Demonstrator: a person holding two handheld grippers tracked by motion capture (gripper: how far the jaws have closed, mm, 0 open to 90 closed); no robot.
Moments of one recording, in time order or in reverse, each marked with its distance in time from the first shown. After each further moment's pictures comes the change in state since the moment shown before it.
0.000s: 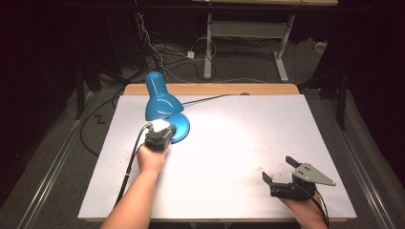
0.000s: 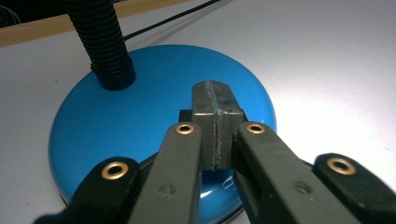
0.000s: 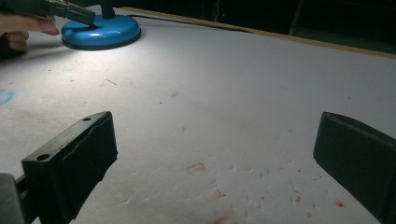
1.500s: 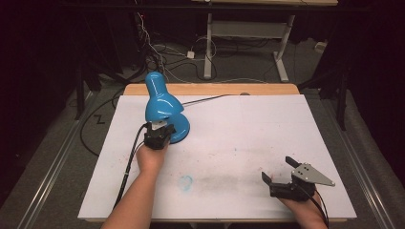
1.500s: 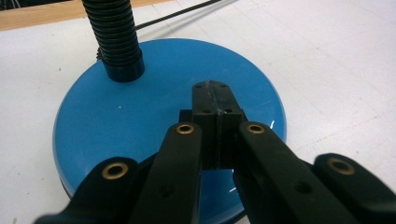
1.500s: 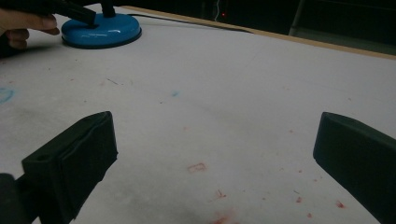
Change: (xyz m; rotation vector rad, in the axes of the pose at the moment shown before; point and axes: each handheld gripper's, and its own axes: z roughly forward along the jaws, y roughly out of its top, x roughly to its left) left arm 0.006 0.000 0.002 0.003 -0.005 -0.066; right arm 0.001 0.000 0.000 0.002 -0.001 -0.008
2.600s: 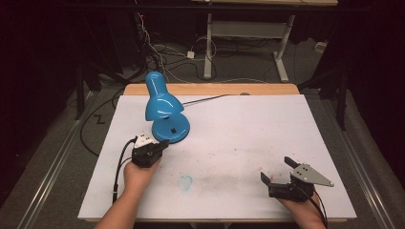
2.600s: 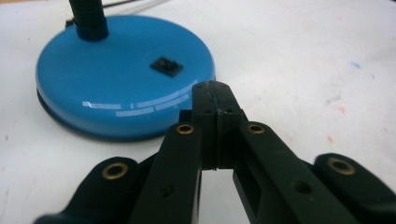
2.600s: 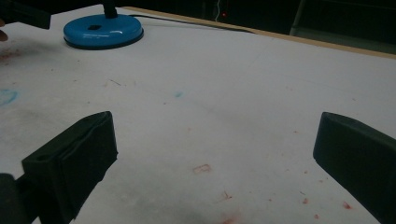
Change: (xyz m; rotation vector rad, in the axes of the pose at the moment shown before) left arm -0.004 -0.037 -0.063 -0.017 -0.173 -0.002; right arm 0.003 0.000 0.001 -0.003 0.001 0.001
